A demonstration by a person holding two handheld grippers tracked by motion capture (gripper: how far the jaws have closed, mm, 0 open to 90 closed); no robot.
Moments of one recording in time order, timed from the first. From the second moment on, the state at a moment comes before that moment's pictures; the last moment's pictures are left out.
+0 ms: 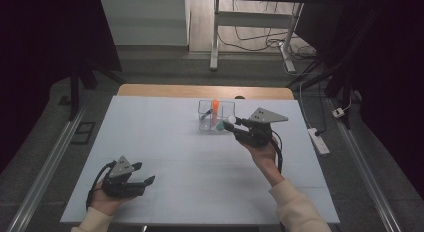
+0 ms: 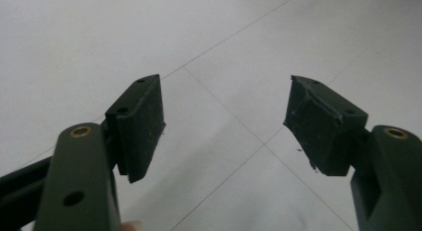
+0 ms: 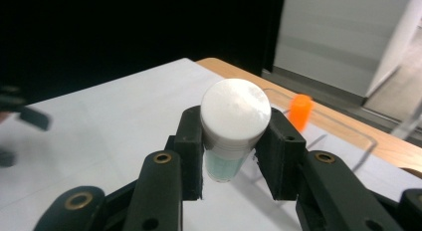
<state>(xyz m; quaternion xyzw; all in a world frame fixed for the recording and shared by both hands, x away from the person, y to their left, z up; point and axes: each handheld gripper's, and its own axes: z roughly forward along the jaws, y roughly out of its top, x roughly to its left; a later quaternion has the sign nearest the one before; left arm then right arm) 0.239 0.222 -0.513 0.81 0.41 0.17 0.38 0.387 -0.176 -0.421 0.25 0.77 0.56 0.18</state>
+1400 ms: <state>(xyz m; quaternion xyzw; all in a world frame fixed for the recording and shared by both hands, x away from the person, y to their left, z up) 0.242 0.226 -0.518 0.81 0.42 0.17 0.38 0.463 -0.190 -0.431 0.34 0.77 0.51 0.16</state>
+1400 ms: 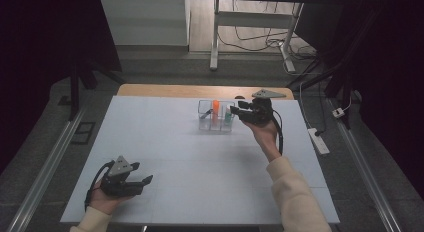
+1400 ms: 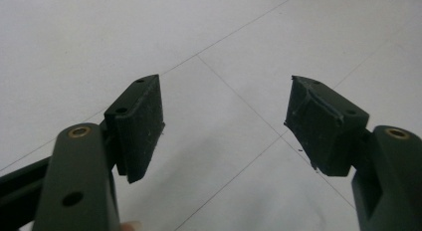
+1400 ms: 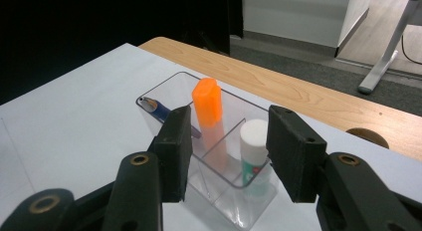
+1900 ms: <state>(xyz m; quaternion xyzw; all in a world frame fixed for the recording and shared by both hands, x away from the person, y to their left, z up) 0.243 0.227 -0.519 0.81 0.42 0.17 0.37 0.430 -0.211 -0.448 0.32 0.79 0.51 0.14</state>
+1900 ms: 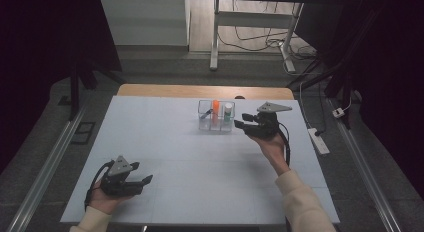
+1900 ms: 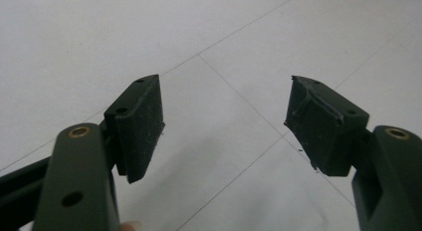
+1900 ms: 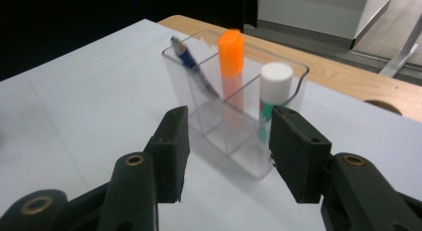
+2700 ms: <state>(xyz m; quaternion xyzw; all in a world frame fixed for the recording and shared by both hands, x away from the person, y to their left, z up) 0.244 0.225 -0.521 0.81 0.42 0.17 0.37 0.354 -0.266 -0.488 0.30 0.82 0.47 0.13</state>
